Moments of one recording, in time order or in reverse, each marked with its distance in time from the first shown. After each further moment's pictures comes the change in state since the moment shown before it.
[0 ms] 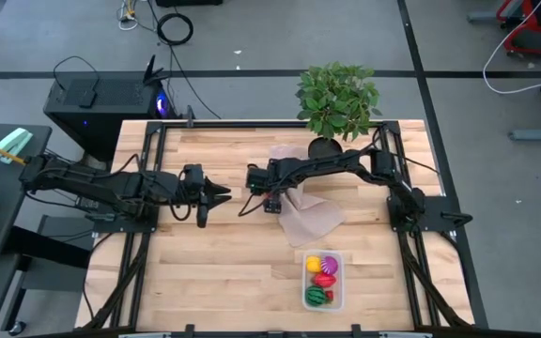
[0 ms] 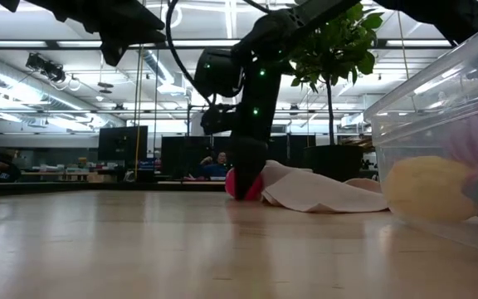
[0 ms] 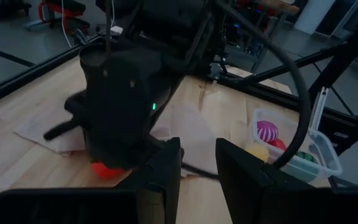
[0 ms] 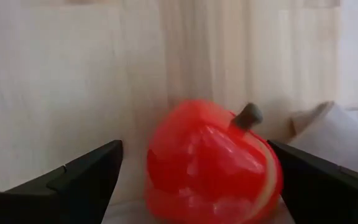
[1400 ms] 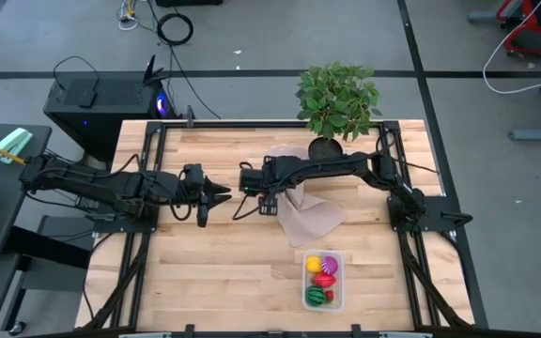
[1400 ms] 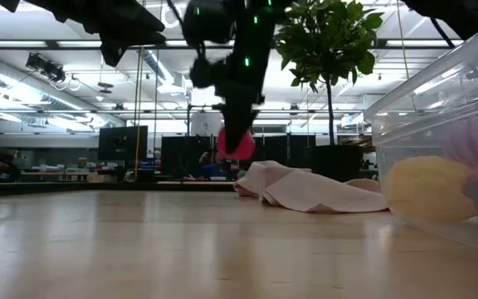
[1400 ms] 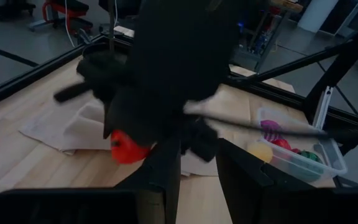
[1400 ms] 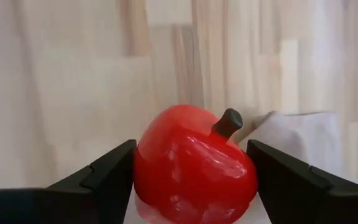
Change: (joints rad) left arm 0.000 0.000 0.000 -0.006 -0.011 0.004; right arm 0.079 -0.010 0.252 -0.259 0.051 0.062
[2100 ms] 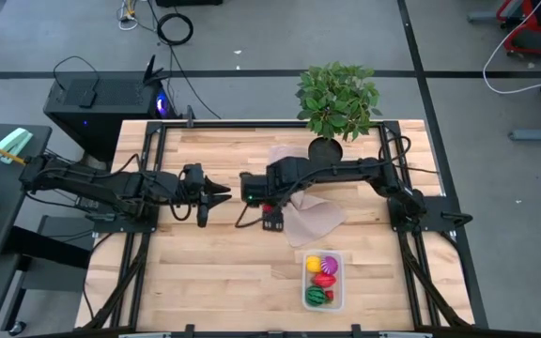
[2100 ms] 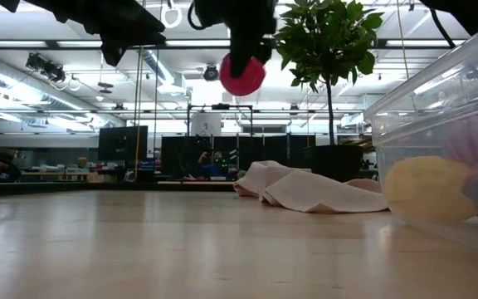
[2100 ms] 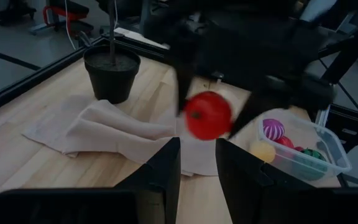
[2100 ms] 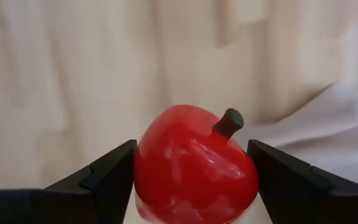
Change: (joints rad) left arm 0.002 0.000 0.000 0.000 0.000 0.024; right arm 0.105 -0.002 0.334 -0.355 -0.208 0.168
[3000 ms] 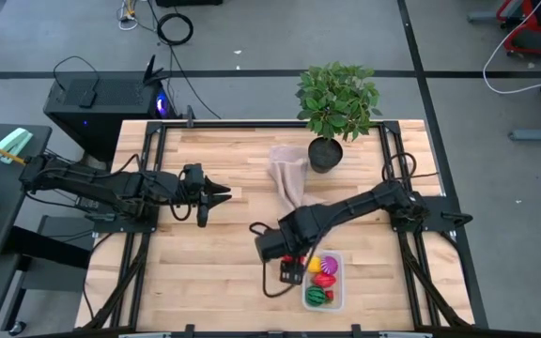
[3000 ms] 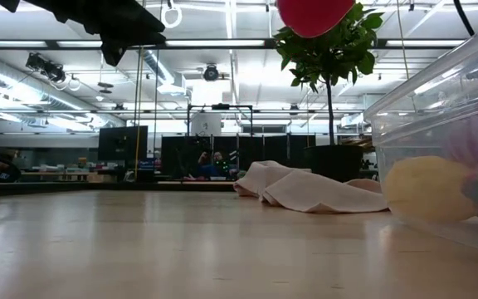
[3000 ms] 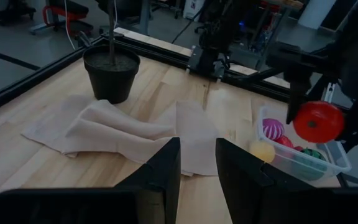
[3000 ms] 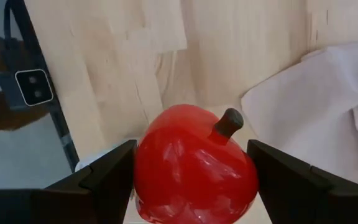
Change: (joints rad) left arm 0.000 0.000 0.000 0.000 0.001 0.000; right arm 0.288 -0.011 0.000 -0.117 -0.143 0.362
